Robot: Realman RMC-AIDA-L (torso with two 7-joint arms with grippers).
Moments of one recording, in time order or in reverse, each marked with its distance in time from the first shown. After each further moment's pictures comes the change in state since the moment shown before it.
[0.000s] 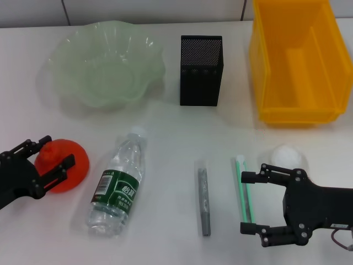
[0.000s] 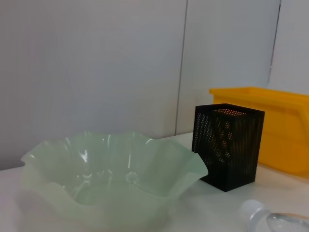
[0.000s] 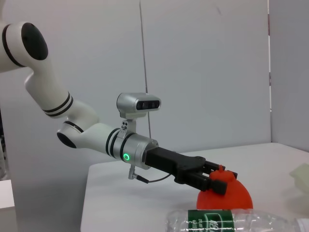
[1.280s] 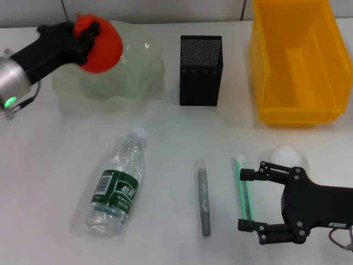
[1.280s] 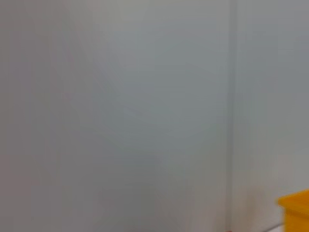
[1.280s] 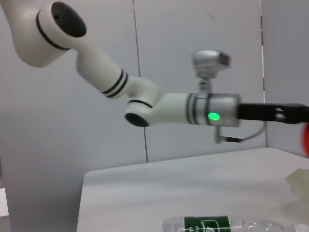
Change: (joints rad) left arm -0.406 -0.008 0.013 -0.040 -0.199 -0.298 -0.136; right arm -0.007 0.012 0.014 -0.003 0.006 -0.002 0.006
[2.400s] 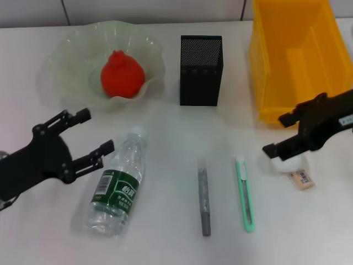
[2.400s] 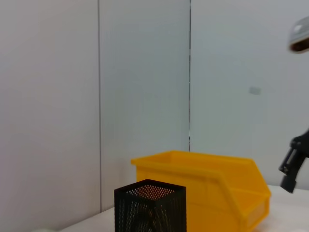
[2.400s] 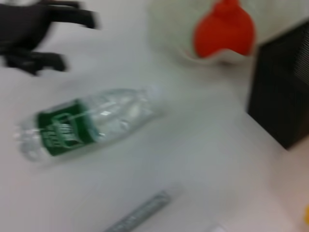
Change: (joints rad) left arm 0.359 0.004 0.303 0.051 -0.058 0.425 0.161; right arm 0.139 0.052 -0.095 -1.133 -0.723 -0.019 1.470
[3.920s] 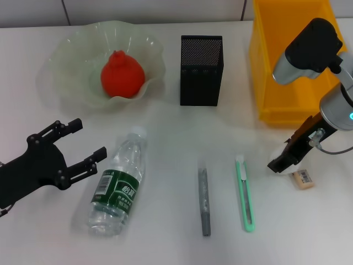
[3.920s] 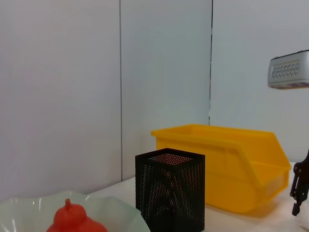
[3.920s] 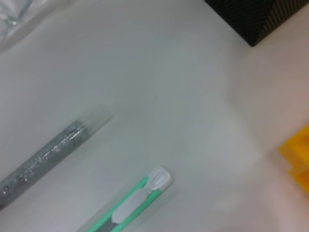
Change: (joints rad) left arm 0.028 0.000 -0.009 -0.012 0.010 -0.070 0.017; right arm 0.202 0.004 -0.209 0.427 -0.317 0.237 0.165
